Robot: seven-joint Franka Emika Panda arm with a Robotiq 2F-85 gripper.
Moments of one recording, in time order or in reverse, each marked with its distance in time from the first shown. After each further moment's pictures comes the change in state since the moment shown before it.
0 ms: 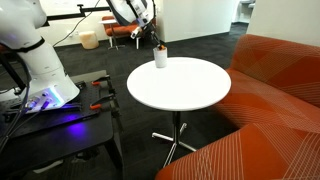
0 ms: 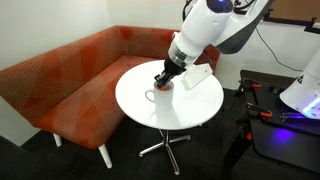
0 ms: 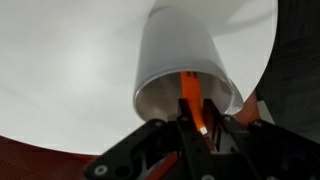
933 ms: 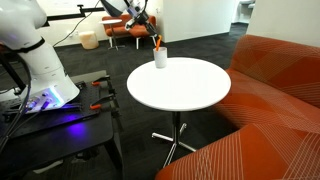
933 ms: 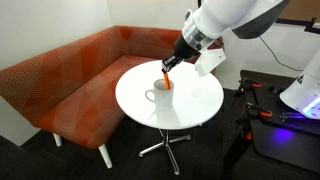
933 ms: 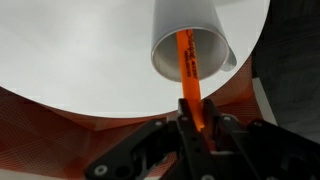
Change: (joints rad) arm 0.000 -0.230 0.022 -0.128 0.013 0.002 0.004
